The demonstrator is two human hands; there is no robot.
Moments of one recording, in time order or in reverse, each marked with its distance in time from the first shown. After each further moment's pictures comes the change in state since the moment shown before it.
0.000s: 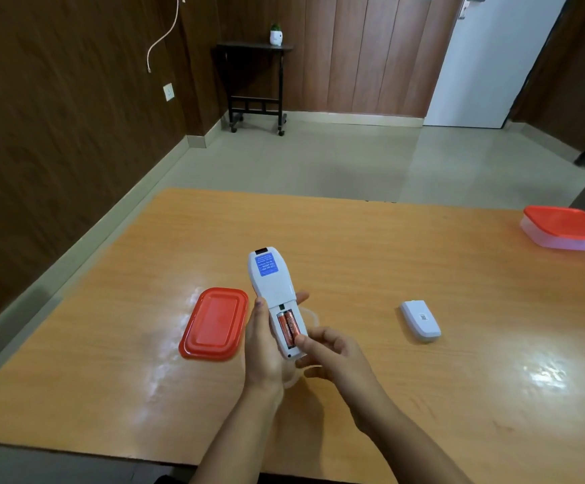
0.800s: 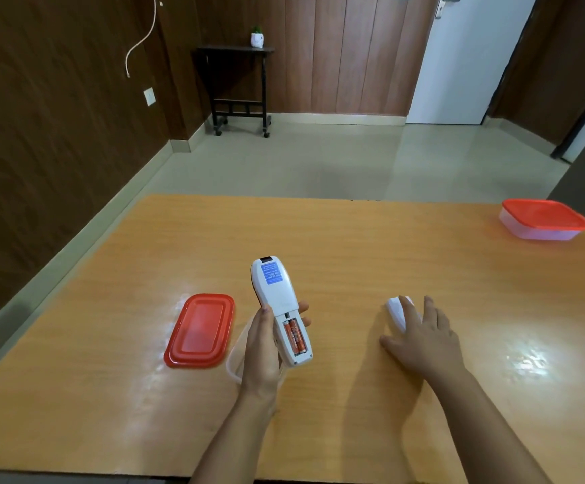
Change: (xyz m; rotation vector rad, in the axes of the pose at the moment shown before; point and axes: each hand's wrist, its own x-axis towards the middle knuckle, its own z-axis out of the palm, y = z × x) left_hand -0.005 -0.006 0.003 0.127 -0.139 -0.035; right_hand 0.035 0.016 -0.132 -1.270 0.455 0.206
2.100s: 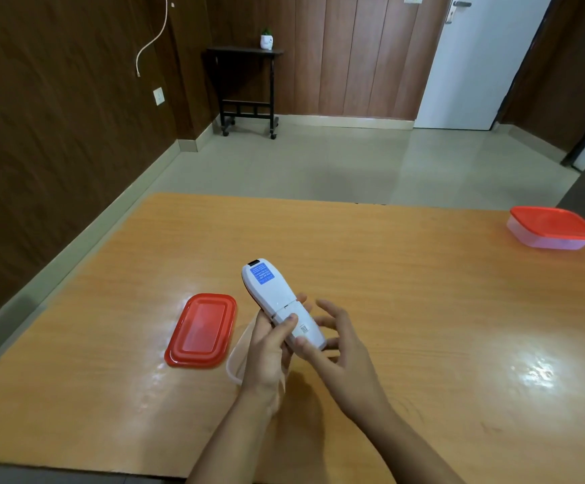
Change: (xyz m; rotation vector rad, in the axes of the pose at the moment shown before) left_hand 0.001 -0.002 0.000 -0.099 -0.023 -0.052; right_hand -0.075 -0.087 0.009 0.973 -0.117 -0.432
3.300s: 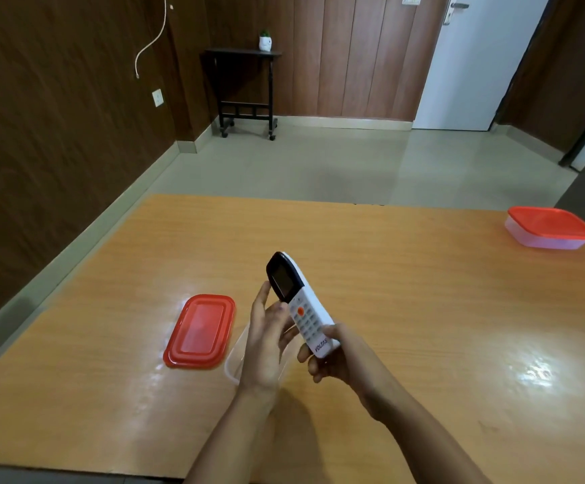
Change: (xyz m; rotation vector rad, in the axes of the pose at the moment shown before) left_hand 0.000 0.006 0.004 0.140 0.020 0.122; right_hand 0.006 -0.026 -0.017 0.426 -0.226 0.328
